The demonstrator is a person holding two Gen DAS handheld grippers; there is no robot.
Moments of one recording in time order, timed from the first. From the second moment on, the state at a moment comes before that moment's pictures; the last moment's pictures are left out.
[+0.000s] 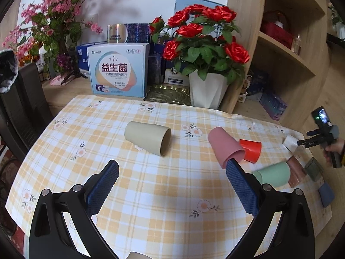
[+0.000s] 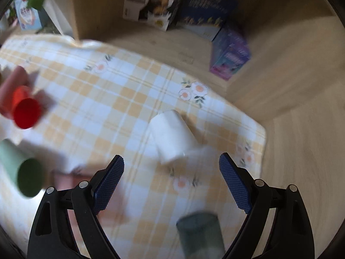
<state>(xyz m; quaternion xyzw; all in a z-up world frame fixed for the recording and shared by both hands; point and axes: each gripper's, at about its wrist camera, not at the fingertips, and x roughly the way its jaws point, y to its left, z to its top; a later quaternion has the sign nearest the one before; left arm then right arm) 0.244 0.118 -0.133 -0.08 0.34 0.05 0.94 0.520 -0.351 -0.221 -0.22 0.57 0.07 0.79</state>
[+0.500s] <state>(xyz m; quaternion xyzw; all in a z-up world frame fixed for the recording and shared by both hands) 0.261 0.137 -0.161 -0.11 0.37 0.08 0.92 0.580 -0.352 -0.279 -0.19 0.64 0.06 0.74</state>
